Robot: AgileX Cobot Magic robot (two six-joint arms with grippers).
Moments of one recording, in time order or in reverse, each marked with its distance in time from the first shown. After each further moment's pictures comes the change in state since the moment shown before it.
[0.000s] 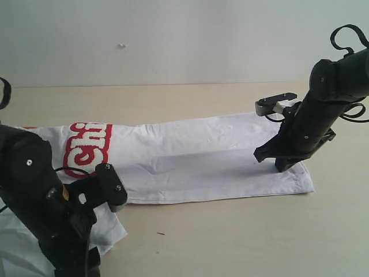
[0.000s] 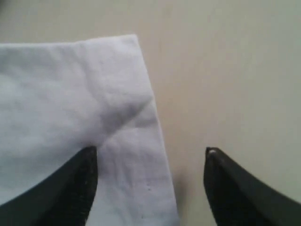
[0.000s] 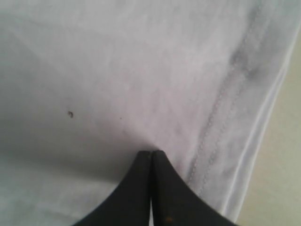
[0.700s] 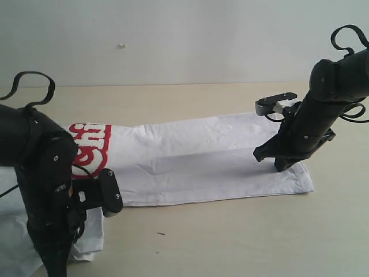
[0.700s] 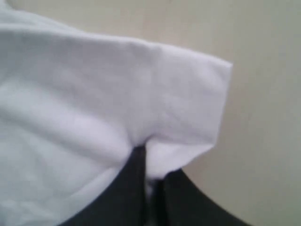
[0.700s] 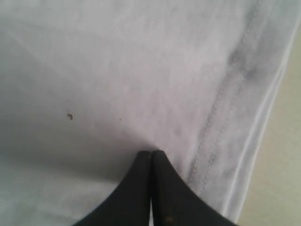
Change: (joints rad) left arm -0.007 0.101 -0.127 0.335 0.224 -0.128; right arm 0.000 0.000 0.002 0.008 -0.008 -0.002
